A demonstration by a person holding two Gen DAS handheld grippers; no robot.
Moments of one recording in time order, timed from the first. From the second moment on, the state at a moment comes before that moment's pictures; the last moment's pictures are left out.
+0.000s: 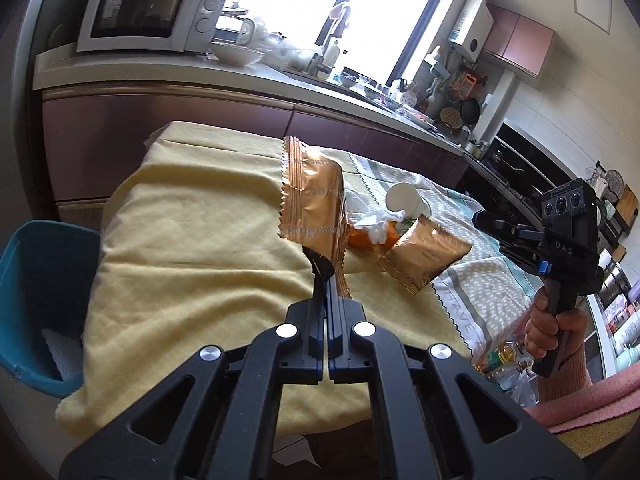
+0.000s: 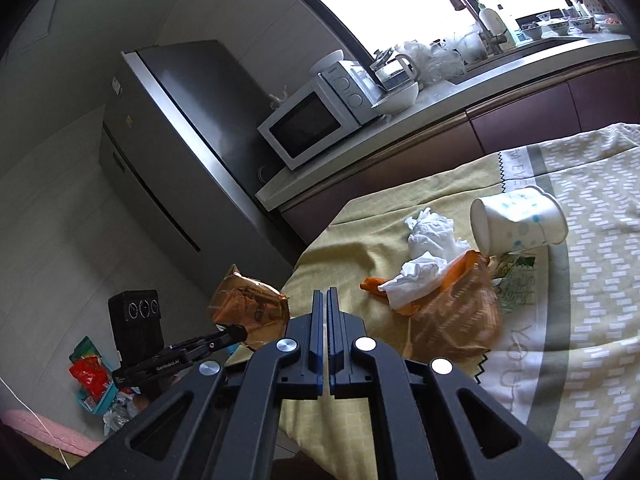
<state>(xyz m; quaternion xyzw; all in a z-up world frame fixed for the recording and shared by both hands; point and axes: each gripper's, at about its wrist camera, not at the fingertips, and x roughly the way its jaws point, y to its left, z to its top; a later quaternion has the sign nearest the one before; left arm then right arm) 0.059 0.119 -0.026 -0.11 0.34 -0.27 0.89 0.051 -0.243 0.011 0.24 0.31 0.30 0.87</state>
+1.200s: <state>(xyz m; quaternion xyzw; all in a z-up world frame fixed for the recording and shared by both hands) 0.042 0.175 -0.028 -0.15 0.34 -0.19 0.91 0.067 -0.223 -0.001 0.25 0.34 0.33 0.84</state>
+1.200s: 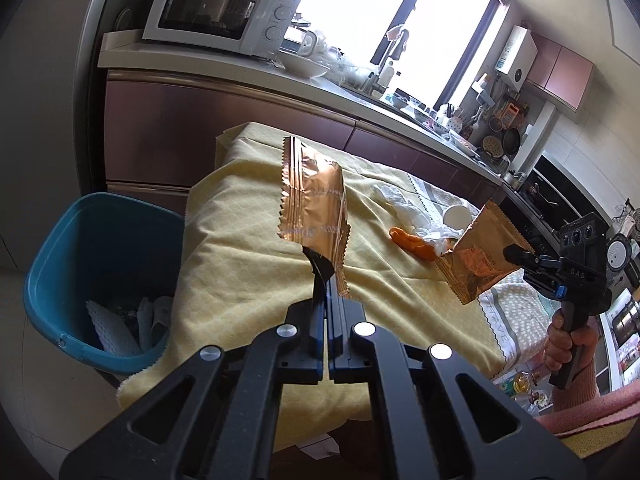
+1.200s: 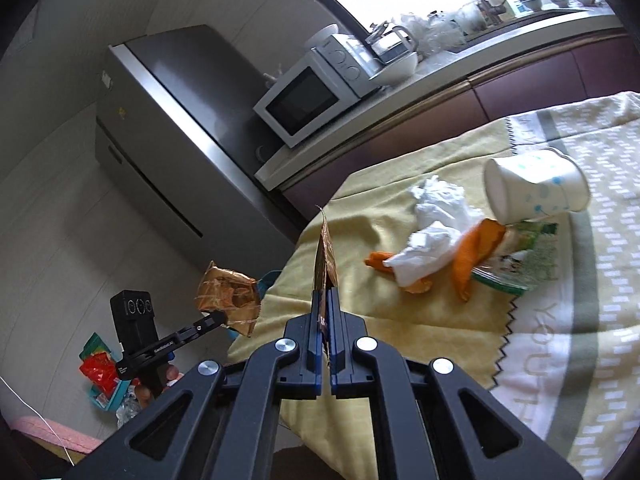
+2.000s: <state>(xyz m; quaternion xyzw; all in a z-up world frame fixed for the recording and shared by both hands) 0.048 0.306 -0.060 -0.18 0.36 -0.01 0.92 0.166 0.002 0.002 0.16 0.40 0.48 0.77</state>
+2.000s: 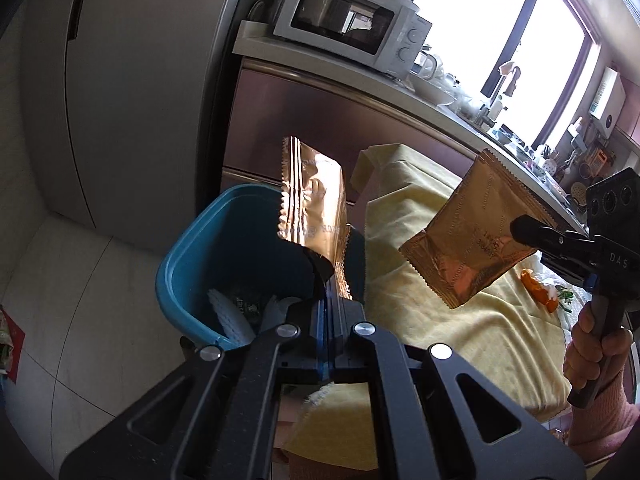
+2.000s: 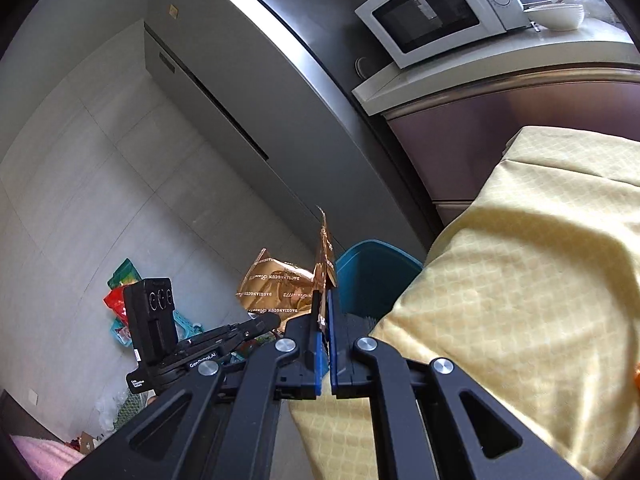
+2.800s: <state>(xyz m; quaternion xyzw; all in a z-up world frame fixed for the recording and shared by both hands) 0.095 0.313 -0.119 -0.19 0.41 0.03 0.89 0.186 0.083 -0.052 0.11 0.48 0.44 0.75</state>
